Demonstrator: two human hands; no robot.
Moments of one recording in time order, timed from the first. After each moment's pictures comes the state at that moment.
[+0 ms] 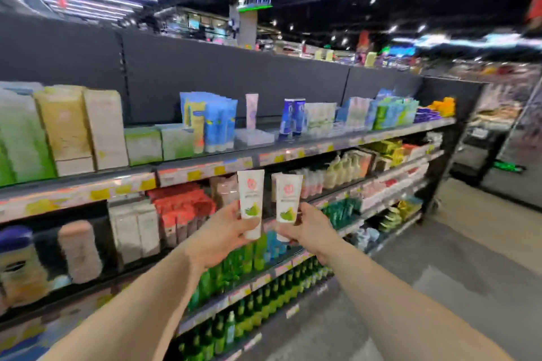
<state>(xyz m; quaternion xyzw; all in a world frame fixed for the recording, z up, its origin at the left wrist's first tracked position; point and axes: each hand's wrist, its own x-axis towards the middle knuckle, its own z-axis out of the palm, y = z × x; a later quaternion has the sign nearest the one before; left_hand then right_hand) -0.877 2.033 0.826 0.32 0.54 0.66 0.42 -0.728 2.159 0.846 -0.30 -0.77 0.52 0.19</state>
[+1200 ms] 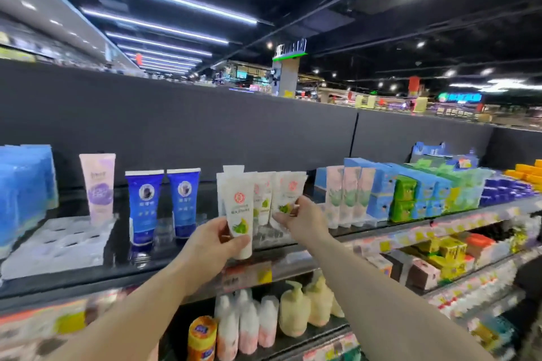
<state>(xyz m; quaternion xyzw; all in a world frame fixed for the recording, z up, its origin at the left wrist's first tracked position) -0.965 2.568 0.898 0.32 0.73 0.59 0.10 -0.916 2.775 0.911 -0.24 -0.85 0.39 0.27</state>
